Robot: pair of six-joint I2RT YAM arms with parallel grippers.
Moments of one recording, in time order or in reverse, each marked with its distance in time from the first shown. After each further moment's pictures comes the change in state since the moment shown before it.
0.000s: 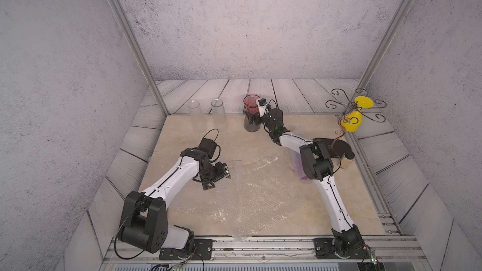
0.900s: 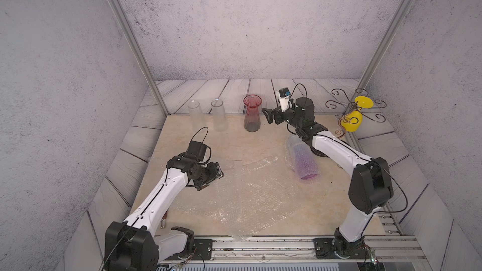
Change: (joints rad) left arm 0.035 -0.257 -0.093 0.001 -0.019 -0.003; right arm -0.028 -0.833 -0.543 -0.467 -0.027 0.006
